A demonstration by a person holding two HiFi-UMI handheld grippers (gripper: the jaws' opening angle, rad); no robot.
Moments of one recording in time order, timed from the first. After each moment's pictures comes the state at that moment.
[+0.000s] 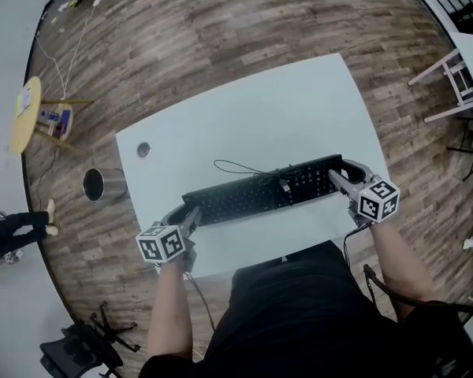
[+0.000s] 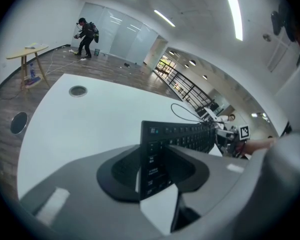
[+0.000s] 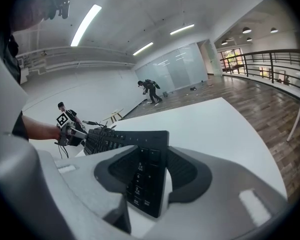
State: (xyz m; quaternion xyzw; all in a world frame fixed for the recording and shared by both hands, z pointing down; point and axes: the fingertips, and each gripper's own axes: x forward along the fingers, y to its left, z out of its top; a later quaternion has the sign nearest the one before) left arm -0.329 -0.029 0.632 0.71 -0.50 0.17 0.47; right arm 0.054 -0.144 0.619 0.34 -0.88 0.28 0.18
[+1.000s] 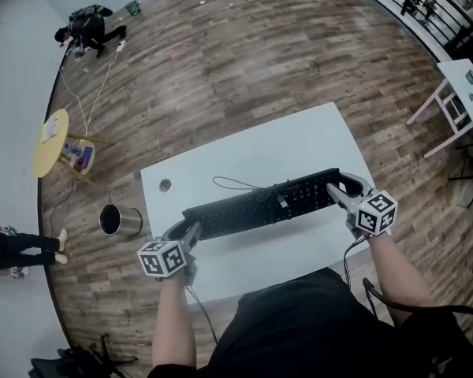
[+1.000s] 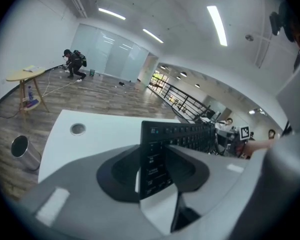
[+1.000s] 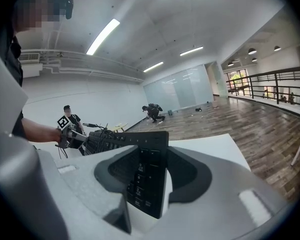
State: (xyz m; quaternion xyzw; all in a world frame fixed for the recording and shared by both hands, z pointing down) left arm -0.344 -0.064 0.554 0.75 -0.53 0.13 0.38; right arm 0.039 -0.178 0.530 0.35 -0.91 0.19 0.11
